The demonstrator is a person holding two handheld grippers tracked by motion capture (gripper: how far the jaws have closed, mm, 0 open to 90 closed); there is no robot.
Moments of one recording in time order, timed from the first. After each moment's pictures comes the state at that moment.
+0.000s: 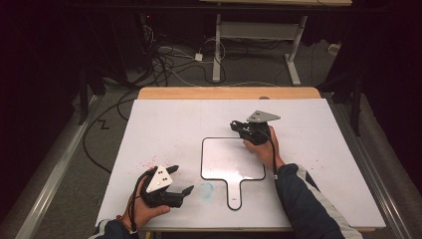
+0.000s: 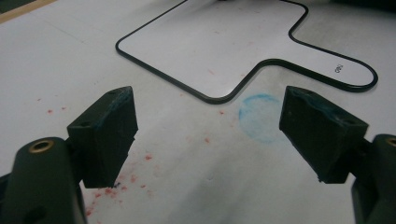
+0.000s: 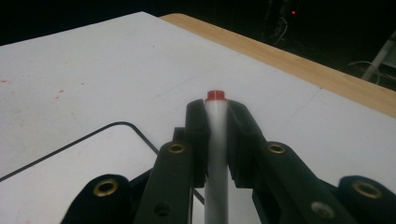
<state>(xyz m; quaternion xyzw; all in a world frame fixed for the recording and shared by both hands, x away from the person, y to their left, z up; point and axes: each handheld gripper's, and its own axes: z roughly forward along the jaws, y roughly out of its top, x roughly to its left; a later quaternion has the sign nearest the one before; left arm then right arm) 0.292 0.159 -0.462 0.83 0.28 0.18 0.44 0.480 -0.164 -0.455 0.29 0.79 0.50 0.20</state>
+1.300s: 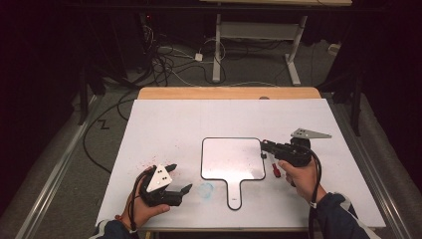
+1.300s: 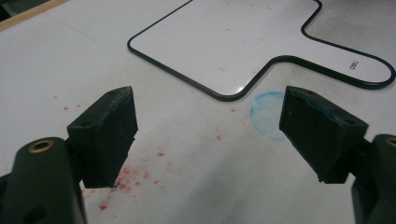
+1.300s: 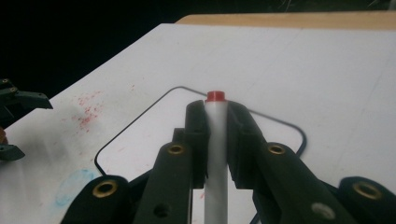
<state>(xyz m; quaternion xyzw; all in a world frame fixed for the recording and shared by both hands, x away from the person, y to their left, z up) 0.294 0.159 -0.461 0.84 0.28 0.20 0.43 0.394 -0.253 -0.431 0.40 0.75 0.53 0.08</state>
